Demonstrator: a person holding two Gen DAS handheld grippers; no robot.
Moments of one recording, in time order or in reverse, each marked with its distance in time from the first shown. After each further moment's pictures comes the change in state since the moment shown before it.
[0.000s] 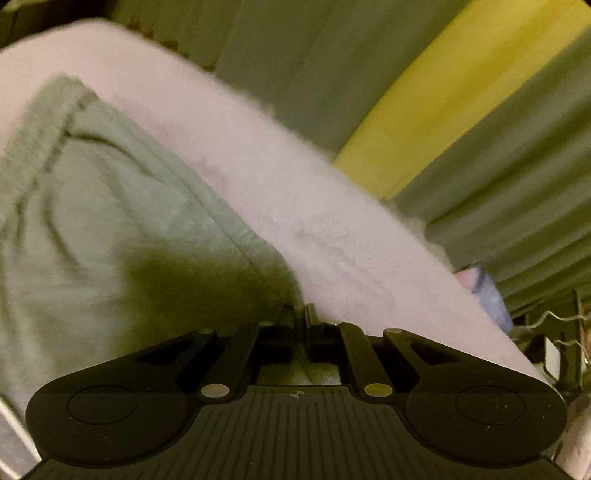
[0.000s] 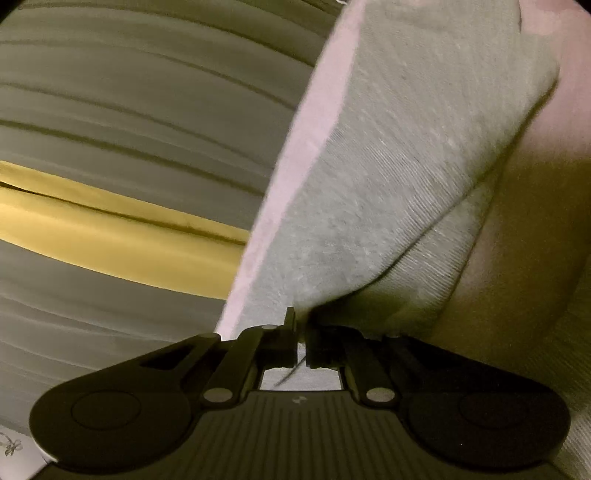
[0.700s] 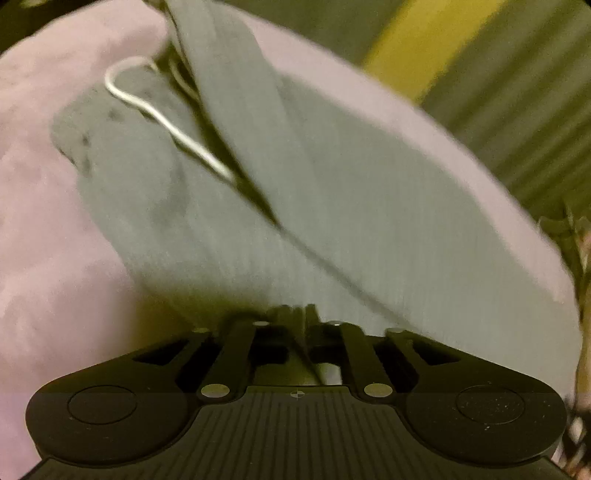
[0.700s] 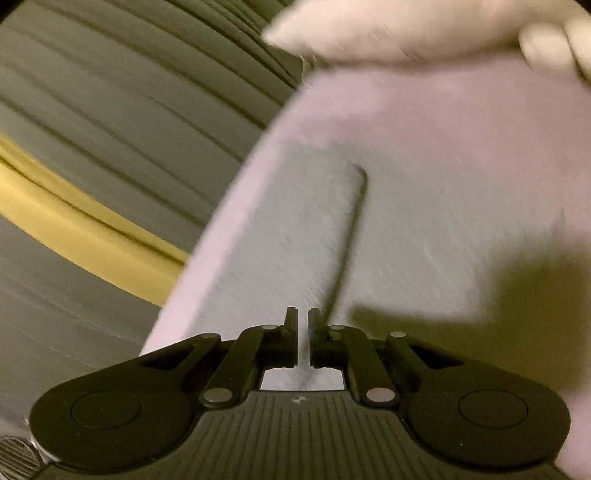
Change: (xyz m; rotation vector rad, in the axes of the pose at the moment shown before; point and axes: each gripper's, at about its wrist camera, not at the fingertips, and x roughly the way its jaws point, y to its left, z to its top) left arm -0.144 0.113 -0.202 0.086 0.009 0.002; right arm -0.227 -0.066 -0.067 -0.140 -0.135 -0.177
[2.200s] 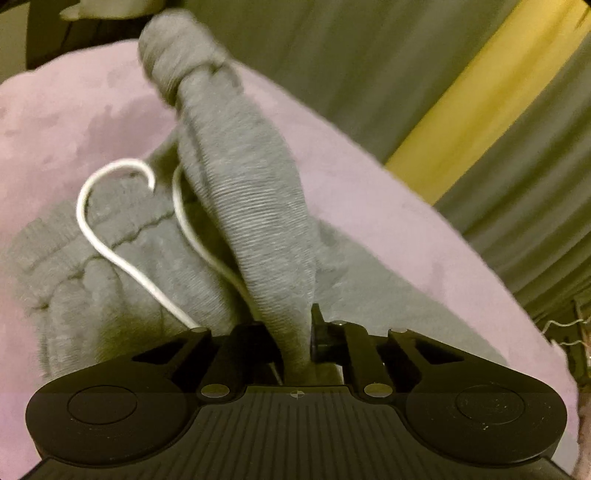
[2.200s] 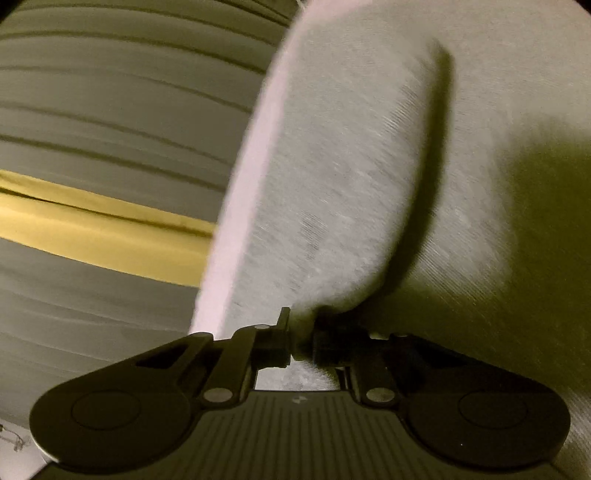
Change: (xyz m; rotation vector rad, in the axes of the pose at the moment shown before) left arm 0.055 0.014 0.092 -0.097 -0.205 -0.009; right arm 0.129 0.035 0.017 0.162 0.113 0.174
